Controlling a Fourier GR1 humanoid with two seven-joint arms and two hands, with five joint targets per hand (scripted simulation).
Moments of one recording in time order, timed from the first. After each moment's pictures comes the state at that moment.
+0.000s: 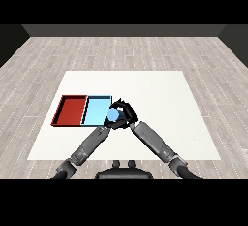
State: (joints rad) left arm -0.49 0.05 -0.53 -1.02 0.11 0.46 -0.33; right arm -0.58 -0.02 0.58 -1.21 -0.27 -0.35 -0.31
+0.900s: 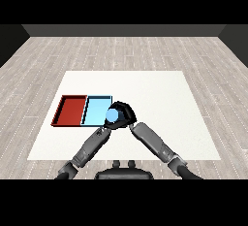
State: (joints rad) left arm -0.46 0.02 -0.51 -0.98 0.30 0.47 -0.43; right arm -0.58 -0.02 0.60 -1.20 -0.32 -0.35 -0.34
